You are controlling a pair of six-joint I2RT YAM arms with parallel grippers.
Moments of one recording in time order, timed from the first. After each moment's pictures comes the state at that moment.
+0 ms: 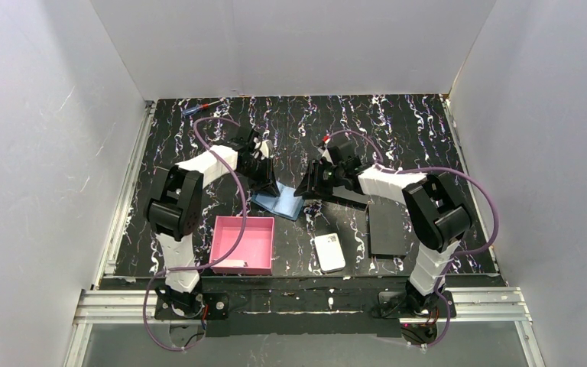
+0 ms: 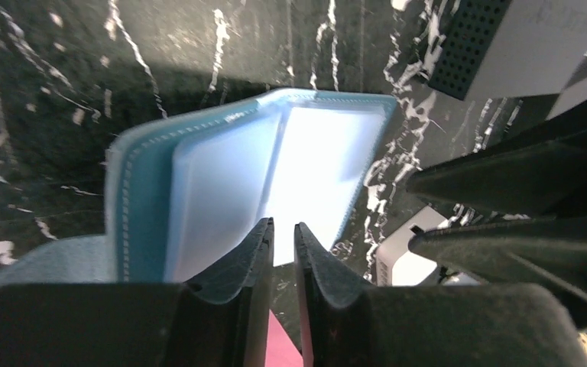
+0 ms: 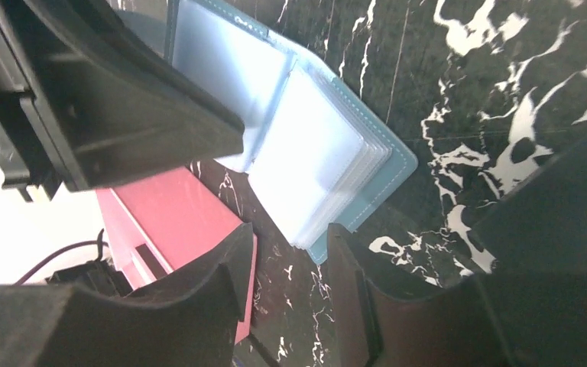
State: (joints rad) left arm -0.37 1.93 1.30 -0.59 0.52 -0.41; right arm 0.58 1.81 1.08 -0.06 -0.49 0.73
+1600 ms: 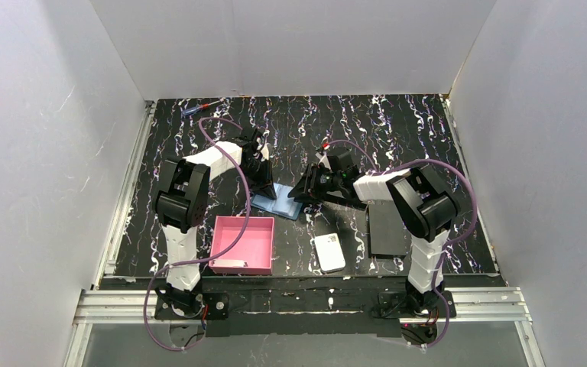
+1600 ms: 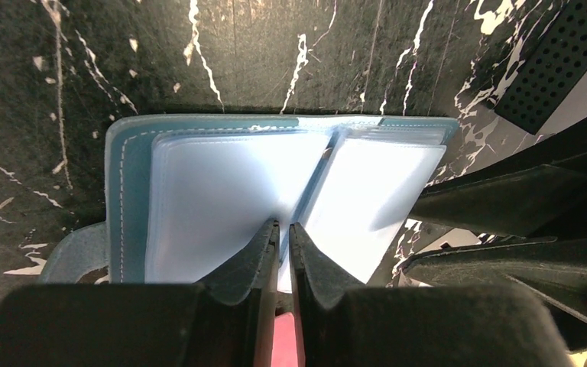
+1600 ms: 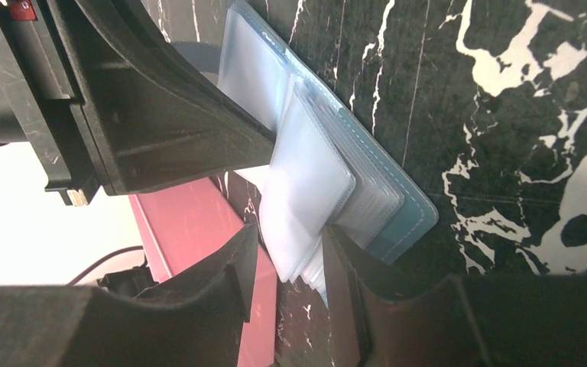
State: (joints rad) left arm -0.37 2.04 1.40 -0.70 0.43 -0.39; right arm 0.58 1.93 0.98 0.28 -0.60 0.91
